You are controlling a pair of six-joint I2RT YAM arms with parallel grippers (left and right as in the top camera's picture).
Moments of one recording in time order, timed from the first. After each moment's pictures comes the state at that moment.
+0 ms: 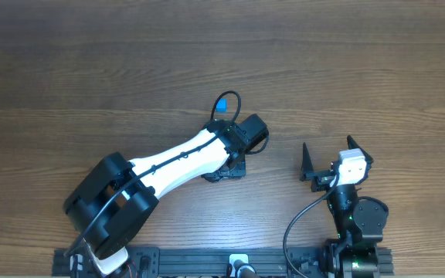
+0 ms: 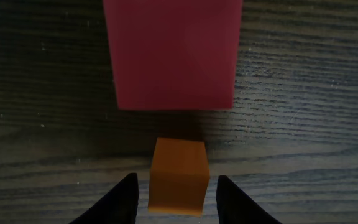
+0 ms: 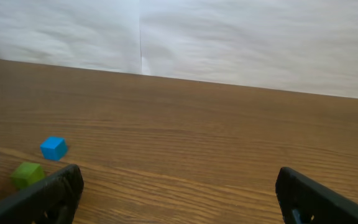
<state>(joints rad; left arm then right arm) -0.88 1.88 1.22 -0.89 -0.06 -0.92 -0.02 0.02 0.01 -0.06 -0.17 -0.06</state>
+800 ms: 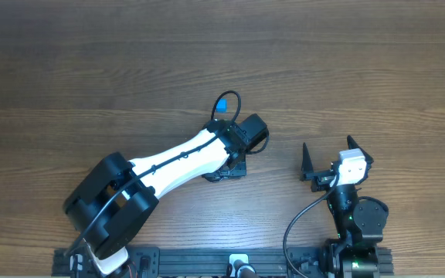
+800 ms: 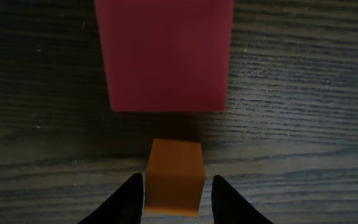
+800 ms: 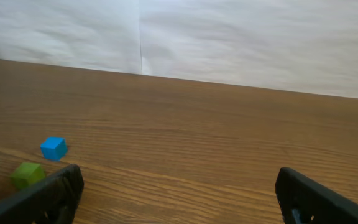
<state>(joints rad) -0.88 1.88 1.22 -0.88 -0.05 -0.92 -0.02 0.02 0.01 -0.06 -0.17 -0.06</state>
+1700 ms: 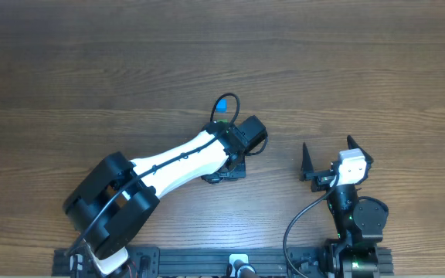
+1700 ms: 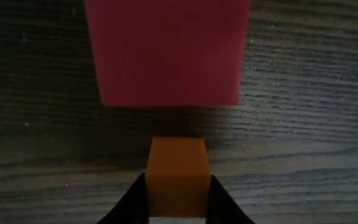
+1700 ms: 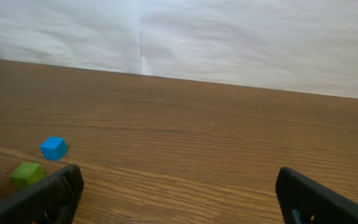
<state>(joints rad) -0.88 1.88 1.19 -0.86 -0.03 -0.92 -0.02 0.02 0.01 -0.06 -0.17 -0.06</state>
